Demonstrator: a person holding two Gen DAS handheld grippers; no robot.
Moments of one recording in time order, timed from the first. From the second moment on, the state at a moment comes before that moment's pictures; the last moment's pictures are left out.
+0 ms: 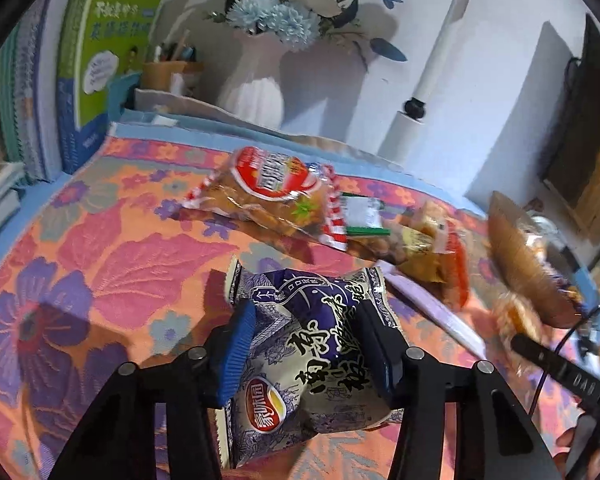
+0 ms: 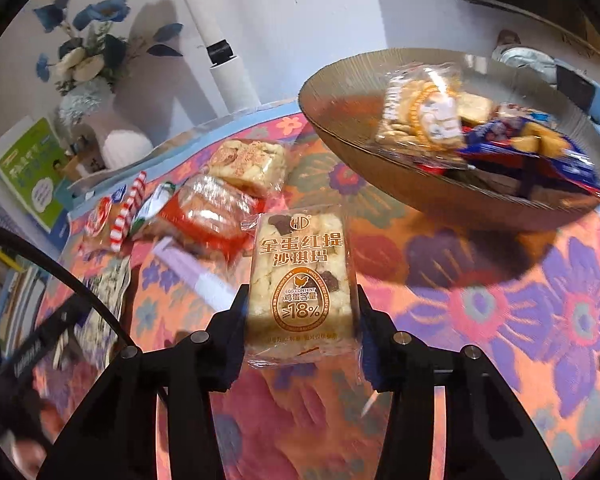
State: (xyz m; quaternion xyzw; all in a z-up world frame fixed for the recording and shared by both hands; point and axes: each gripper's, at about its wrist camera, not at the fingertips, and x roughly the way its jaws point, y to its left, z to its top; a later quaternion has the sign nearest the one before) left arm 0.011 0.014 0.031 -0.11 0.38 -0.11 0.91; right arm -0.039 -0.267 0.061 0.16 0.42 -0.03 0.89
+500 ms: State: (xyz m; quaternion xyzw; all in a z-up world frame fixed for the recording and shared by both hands) left arm 0.013 -0.042 0.017 0.06 0.43 -0.08 0.90; right arm -0.059 -0.278 0.051 0.13 0.44 0.00 0.89
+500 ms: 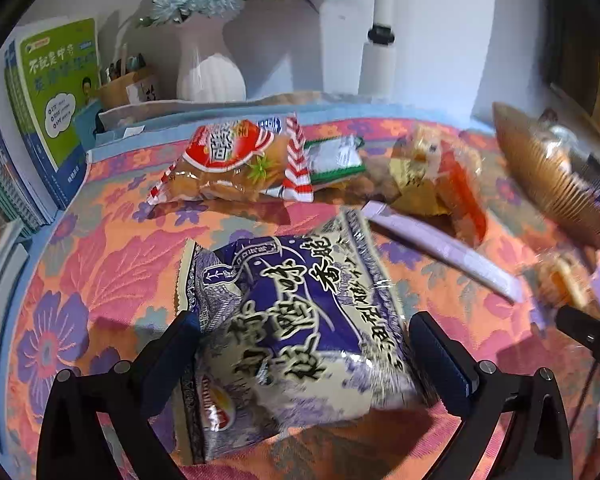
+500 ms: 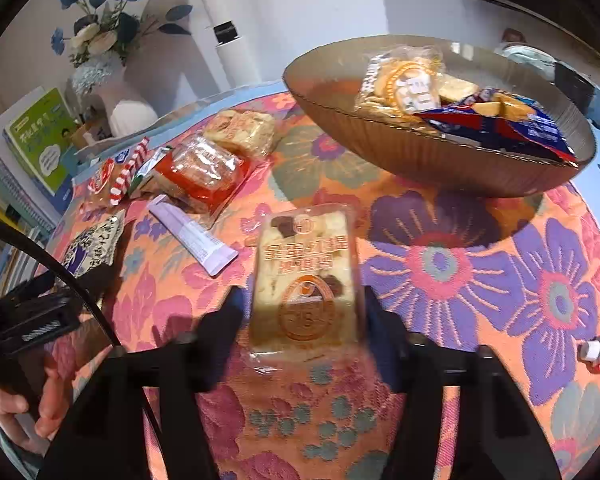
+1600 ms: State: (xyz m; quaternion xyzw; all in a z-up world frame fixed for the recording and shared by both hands) left arm -0.024 -0.112 0.145 0.06 0.30 -0.20 0.93; right arm -0.105 -0.333 0.151 0.17 0.31 0.04 0.94
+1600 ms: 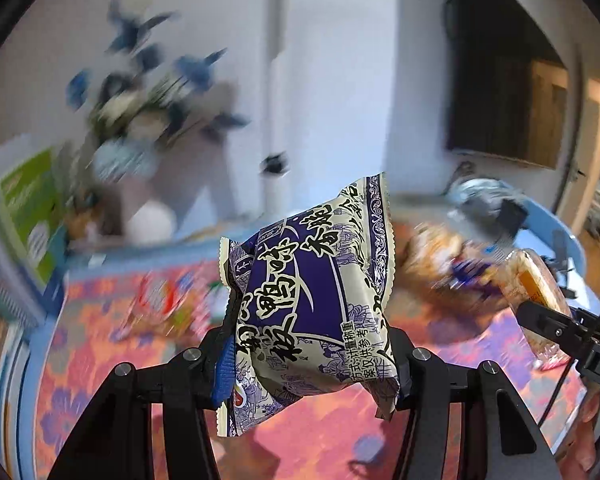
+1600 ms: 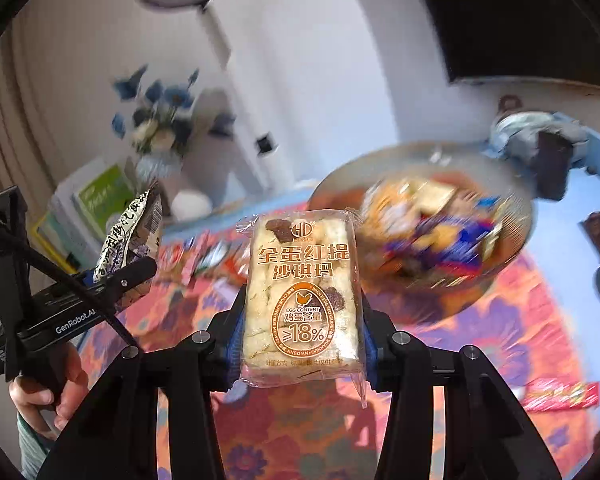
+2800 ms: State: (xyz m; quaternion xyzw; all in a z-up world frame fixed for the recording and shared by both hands) left arm -0.004 -0.111 0.170 0.06 0.26 -0.20 0.94; right arm -0.070 -0.354 0.186 0.14 0.29 0.01 0.95
